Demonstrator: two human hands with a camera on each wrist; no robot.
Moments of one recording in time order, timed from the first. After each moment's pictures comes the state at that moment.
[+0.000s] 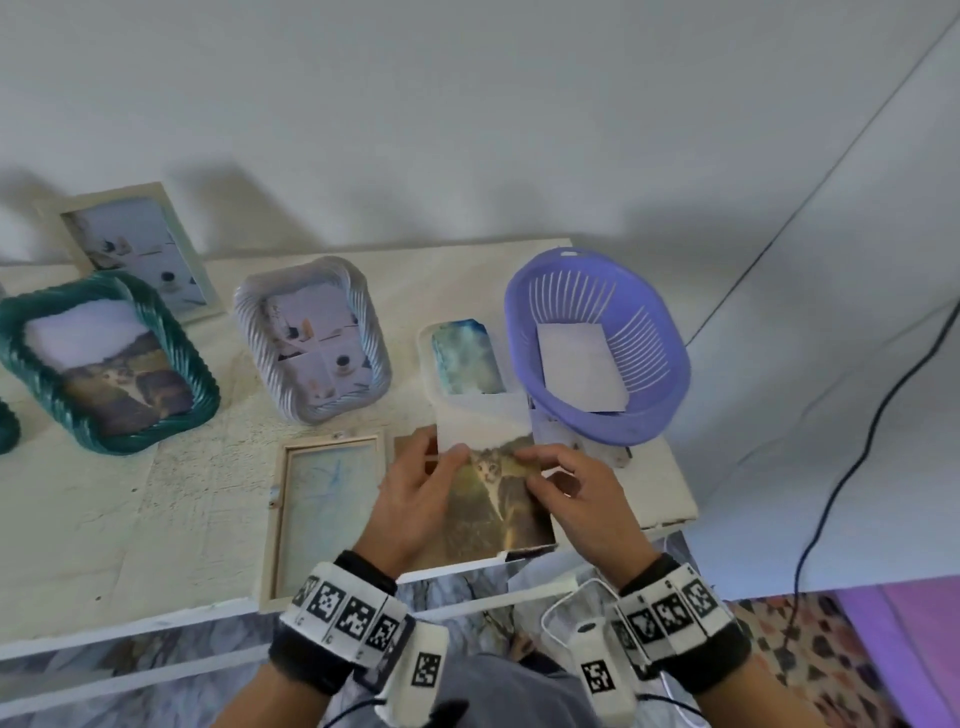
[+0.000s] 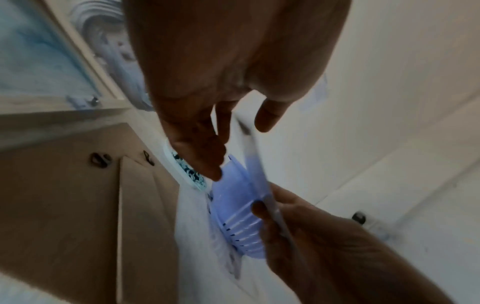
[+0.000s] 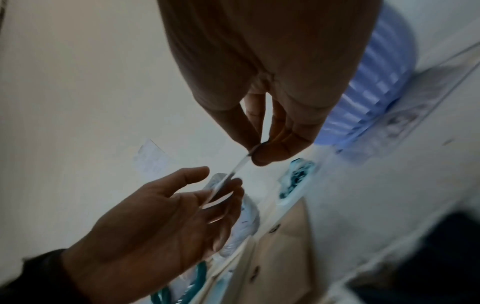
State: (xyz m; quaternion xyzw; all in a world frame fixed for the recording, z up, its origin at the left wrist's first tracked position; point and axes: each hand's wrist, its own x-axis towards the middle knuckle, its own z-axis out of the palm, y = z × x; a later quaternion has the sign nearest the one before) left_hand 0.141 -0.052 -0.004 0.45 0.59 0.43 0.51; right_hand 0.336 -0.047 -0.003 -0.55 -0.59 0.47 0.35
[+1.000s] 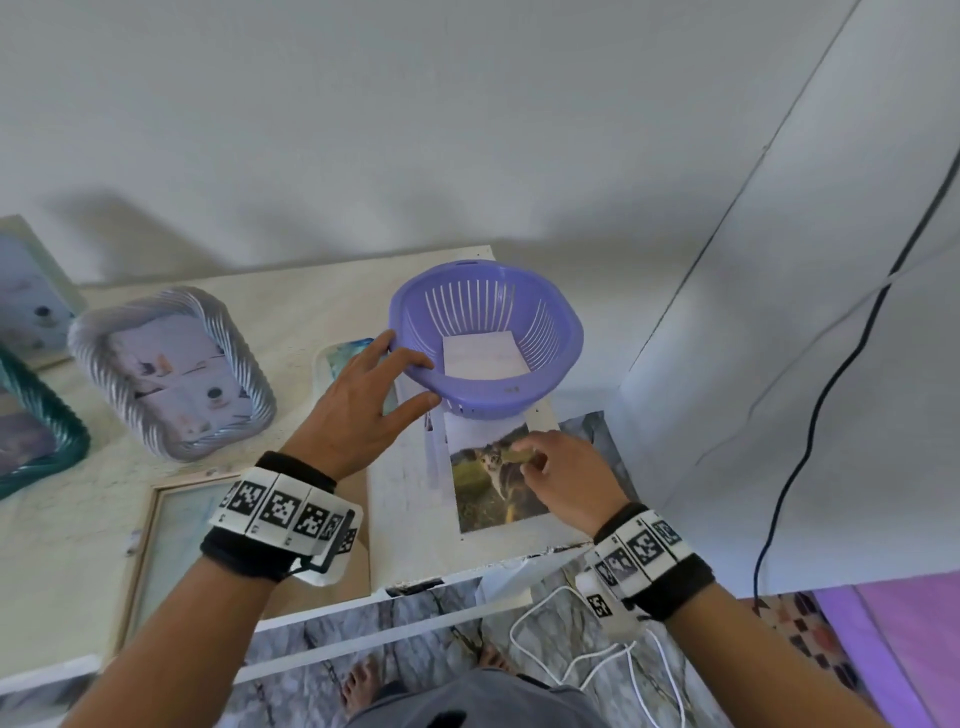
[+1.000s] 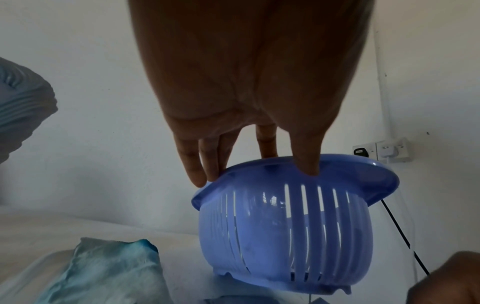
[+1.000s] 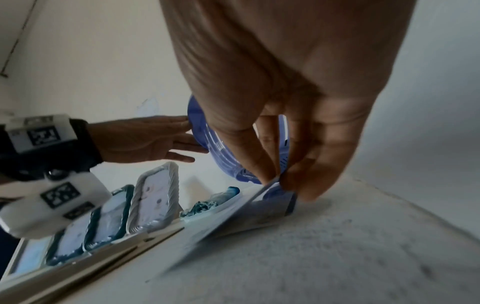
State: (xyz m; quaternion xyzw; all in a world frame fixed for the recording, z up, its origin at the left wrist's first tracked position) left_hand 0.213 0.055 0.032 0.77 0.56 0.23 0.22; right_hand 0.475 0.027 -0.024 -0.60 -0.74 0.27 0.12
